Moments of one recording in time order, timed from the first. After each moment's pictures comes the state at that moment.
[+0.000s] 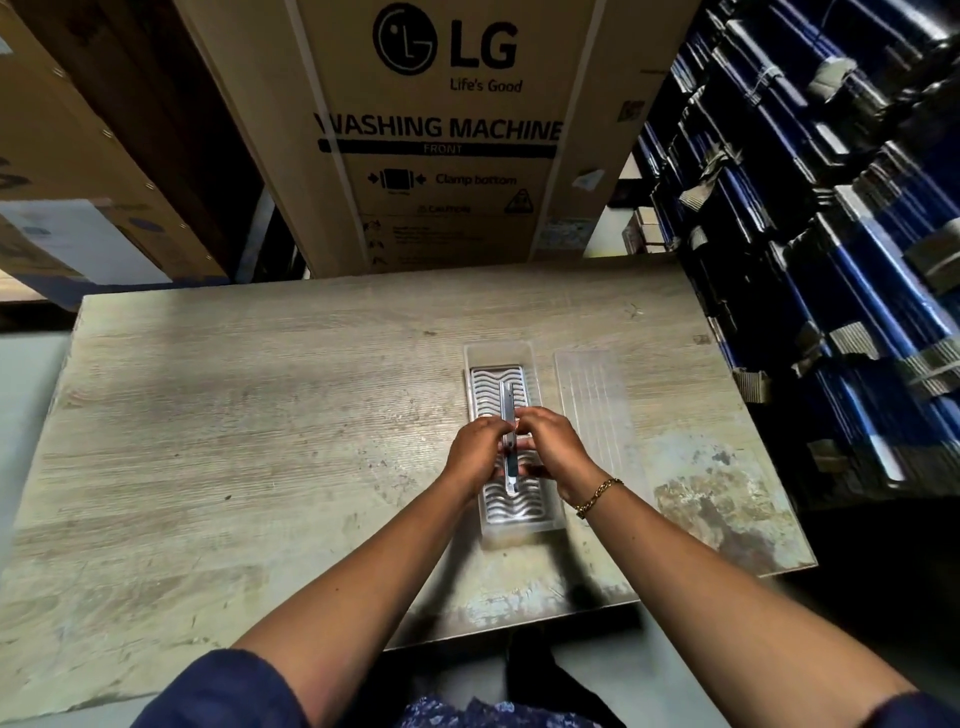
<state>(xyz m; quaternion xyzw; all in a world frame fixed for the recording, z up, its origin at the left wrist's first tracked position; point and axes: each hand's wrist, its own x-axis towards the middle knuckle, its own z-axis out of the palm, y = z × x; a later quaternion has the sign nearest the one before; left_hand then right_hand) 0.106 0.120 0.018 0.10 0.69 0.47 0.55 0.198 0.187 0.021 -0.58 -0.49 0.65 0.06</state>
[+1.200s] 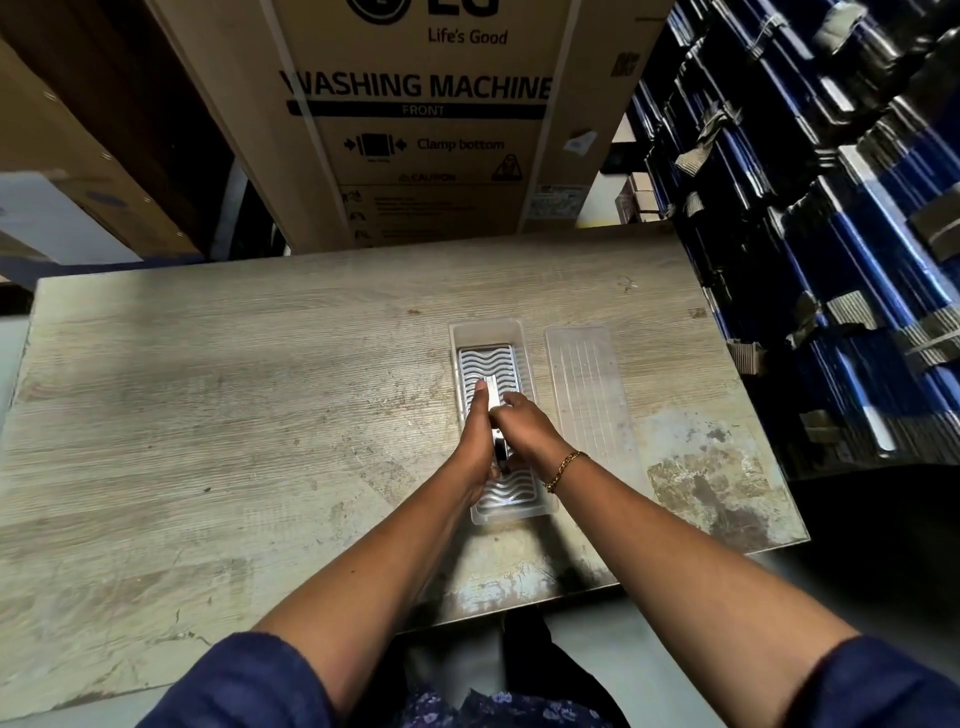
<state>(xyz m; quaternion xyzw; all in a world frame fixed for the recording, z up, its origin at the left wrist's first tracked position) 0.126 0.136 -0.006 -0.08 0.61 0.49 0.61 0.176 0.189 0.007 -0.60 -0.53 0.59 -0.04</state>
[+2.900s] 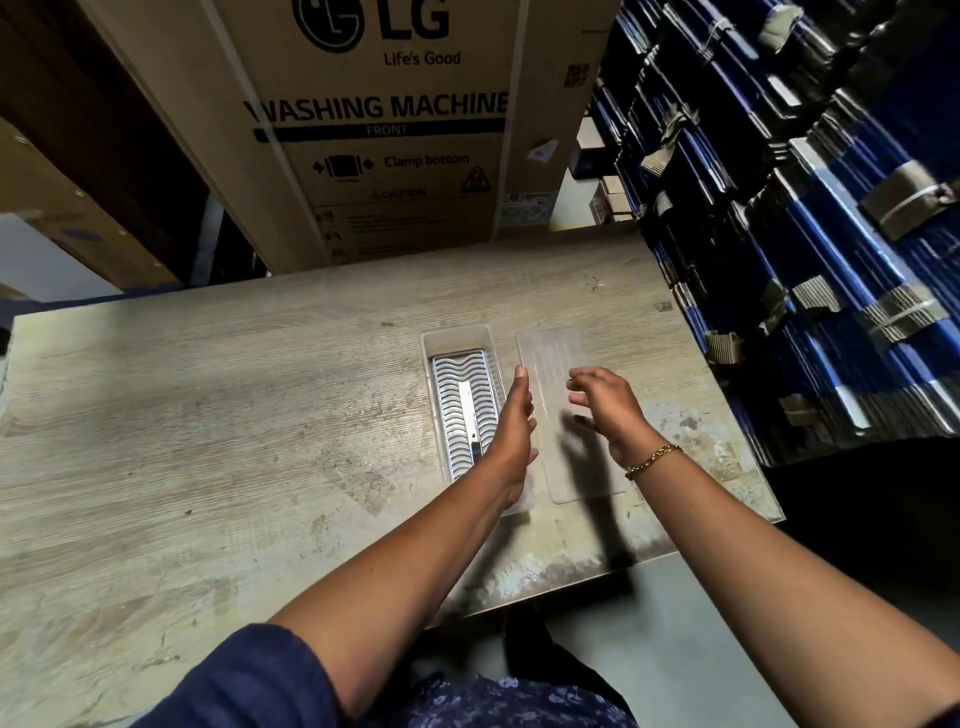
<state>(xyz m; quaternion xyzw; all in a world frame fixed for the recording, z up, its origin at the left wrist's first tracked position) 0.183 0.161 0.043 0.05 0.59 0.48 0.65 0.282 0.256 0.030 -0.63 -0.48 0.59 0.16</state>
